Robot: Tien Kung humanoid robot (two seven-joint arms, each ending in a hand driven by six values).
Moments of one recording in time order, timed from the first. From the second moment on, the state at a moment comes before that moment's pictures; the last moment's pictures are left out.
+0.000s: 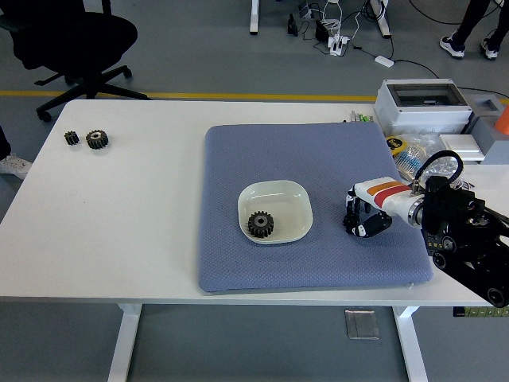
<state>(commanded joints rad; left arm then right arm) -0.08 0.01 -1.32 -0.18 0.97 0.23 0.07 0.89 -0.37 0.29 0.88 -1.72 -0.09 0.03</state>
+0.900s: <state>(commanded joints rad) -0.08 0.01 -1.33 -0.18 0.98 0.23 0.07 0.88 -0.38 0.41 1.01 -1.72 -0.12 0.02</state>
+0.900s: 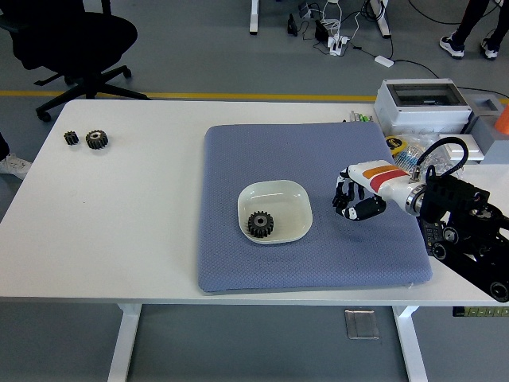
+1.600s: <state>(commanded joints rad) -0.08 0.02 -1.33 -0.18 0.96 0.23 0.07 1.01 -0.19 0.27 1.05 -1.73 -0.11 -0.02</state>
